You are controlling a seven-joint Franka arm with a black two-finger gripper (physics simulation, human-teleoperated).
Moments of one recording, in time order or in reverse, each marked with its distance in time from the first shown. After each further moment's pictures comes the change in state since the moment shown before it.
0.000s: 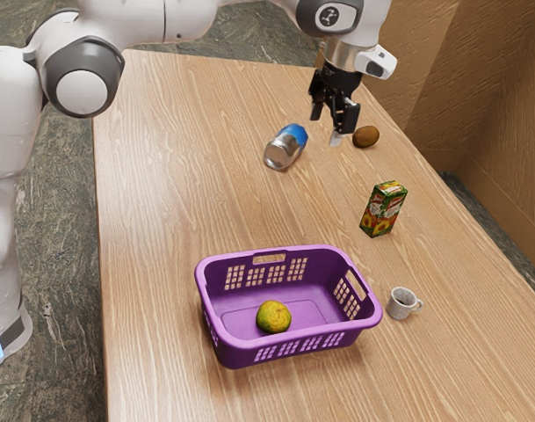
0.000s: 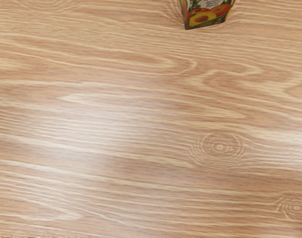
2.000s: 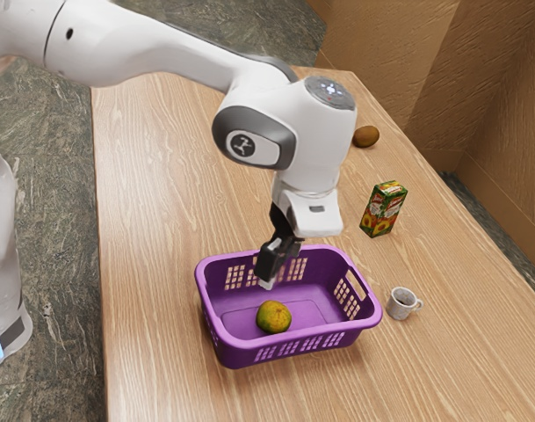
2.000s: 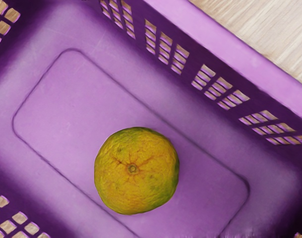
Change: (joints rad) arm -0.017 -0.414 -0.509 -0.733 -0.046 0.330 0.417
